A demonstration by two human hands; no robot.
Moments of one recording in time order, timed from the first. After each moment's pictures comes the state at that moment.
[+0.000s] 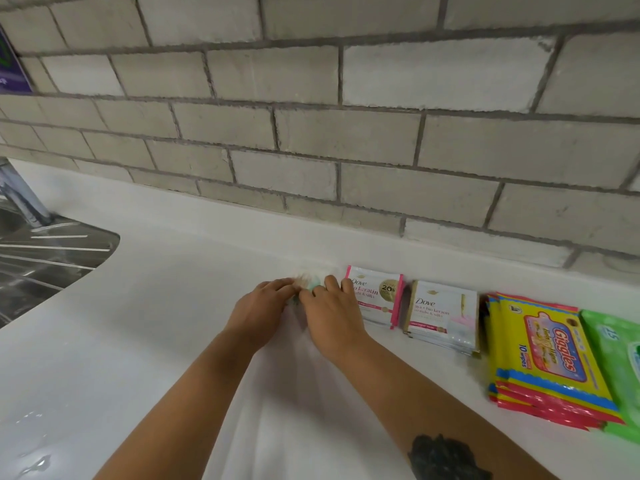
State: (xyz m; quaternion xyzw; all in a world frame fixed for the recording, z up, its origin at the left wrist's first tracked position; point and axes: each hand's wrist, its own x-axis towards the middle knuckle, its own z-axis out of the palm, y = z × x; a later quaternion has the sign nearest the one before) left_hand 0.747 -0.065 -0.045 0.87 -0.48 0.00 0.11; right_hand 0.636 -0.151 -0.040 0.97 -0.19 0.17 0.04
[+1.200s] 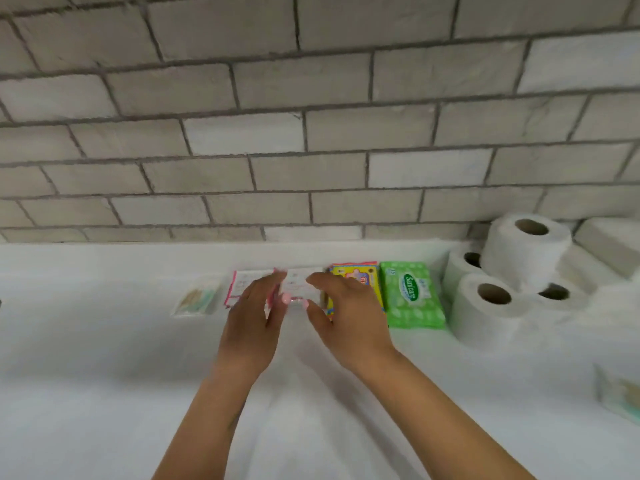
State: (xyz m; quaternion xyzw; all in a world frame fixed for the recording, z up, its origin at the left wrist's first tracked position) left_hand 0.516 -0.066 0.040 0.72 -0.52 -0.01 0.45; right_hand 0.381 -0.132 0.053 0.85 -0.34 0.36 -0.15
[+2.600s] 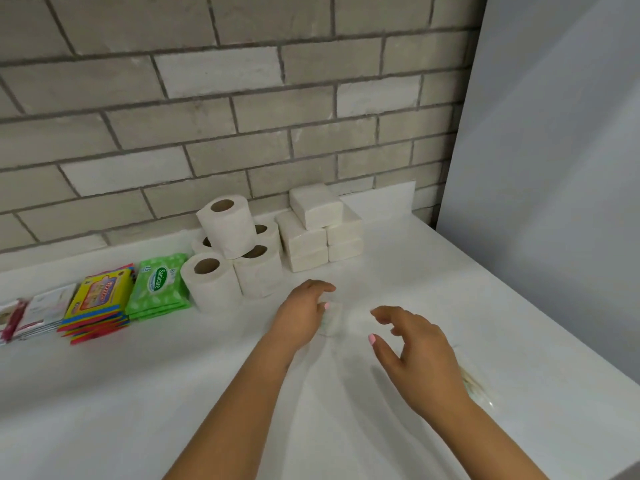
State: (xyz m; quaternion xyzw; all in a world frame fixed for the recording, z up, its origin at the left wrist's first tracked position) left_hand 0.076 -0.207 -0.012 0.60 -0.74 -0.17 0.23; right_hand -0.114 -0.101 0.023 0.71 -0.60 0.32 -0.15
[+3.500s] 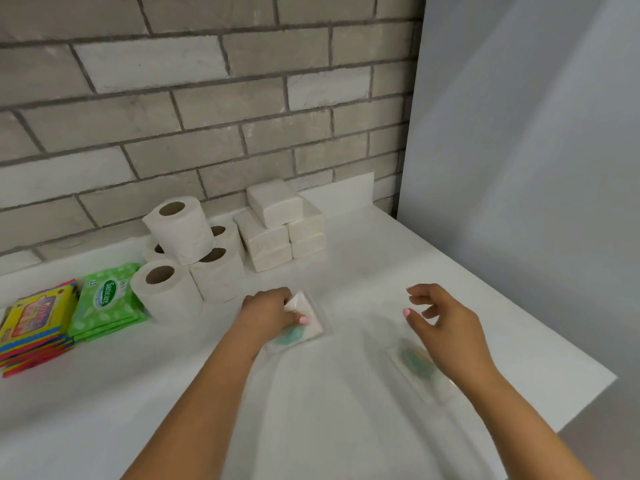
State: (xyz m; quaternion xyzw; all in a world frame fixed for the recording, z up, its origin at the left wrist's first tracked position) left_hand 0.068 -0.222 -0.006 0.67 -0.73 -0.12 0.03; right_hand -0.187 -0.112 0.019 0.57 -0.69 0.39 -0.21
